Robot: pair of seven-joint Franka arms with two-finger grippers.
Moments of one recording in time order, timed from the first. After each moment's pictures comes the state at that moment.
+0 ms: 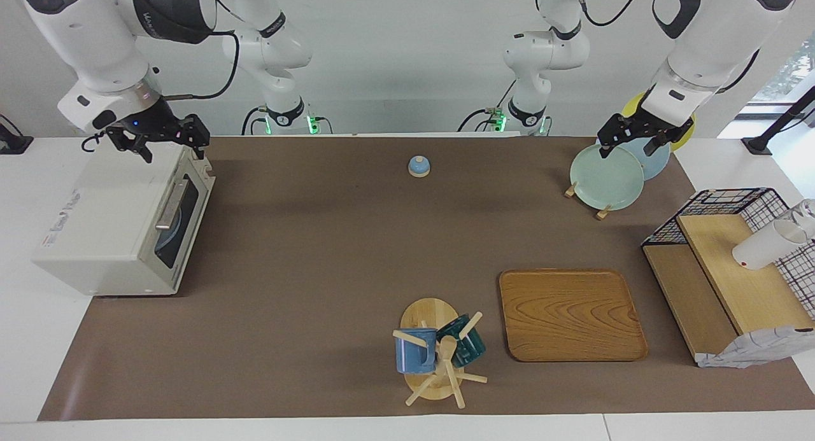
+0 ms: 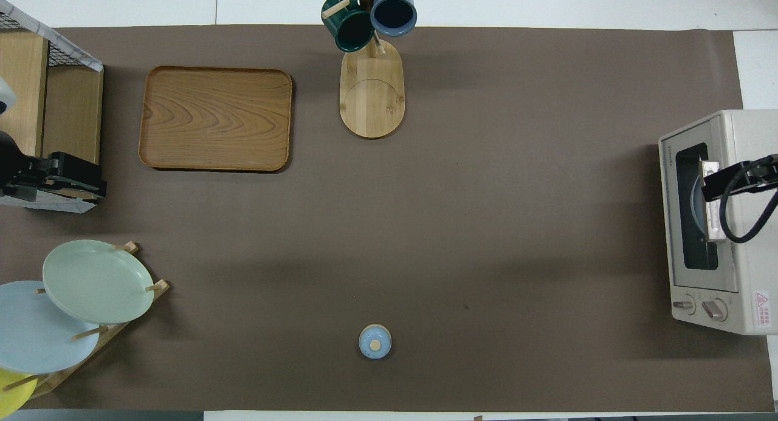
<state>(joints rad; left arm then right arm) -0.07 -0.02 -0.01 -1.61 -0.02 1.49 -0.05 -0.06 0.01 -0.01 -1.61 -0.09 1.49 -0.19</state>
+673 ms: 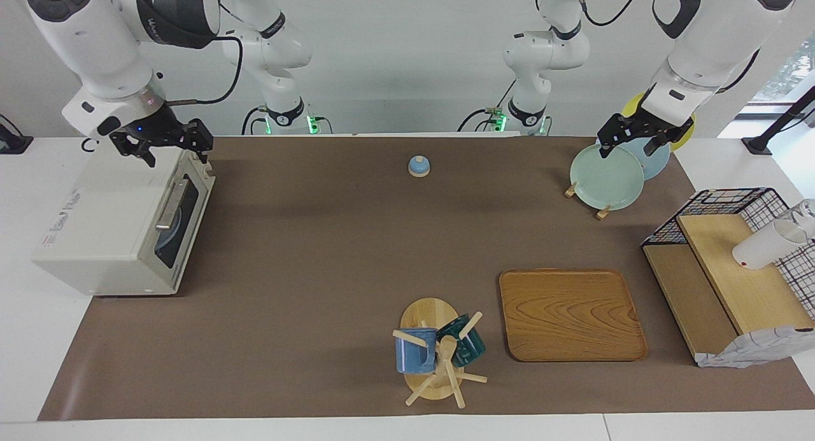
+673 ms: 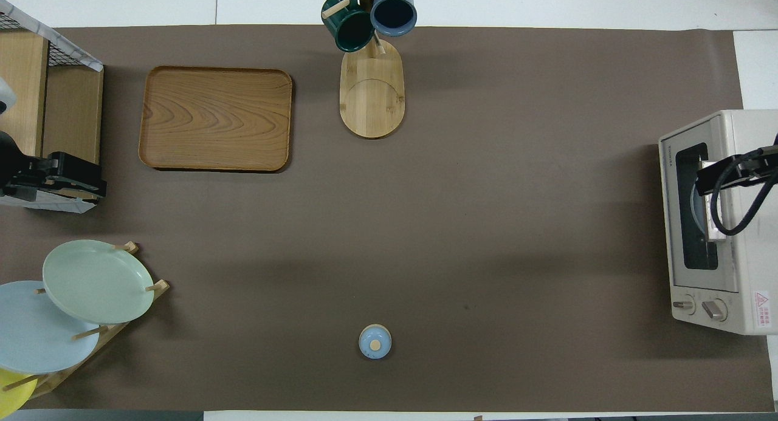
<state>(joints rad) -0.07 -0.02 -0.01 -1.61 -0.02 1.49 -0.05 -0.04 0.03 -0.01 -1.58 -0.09 1.49 -0.18</state>
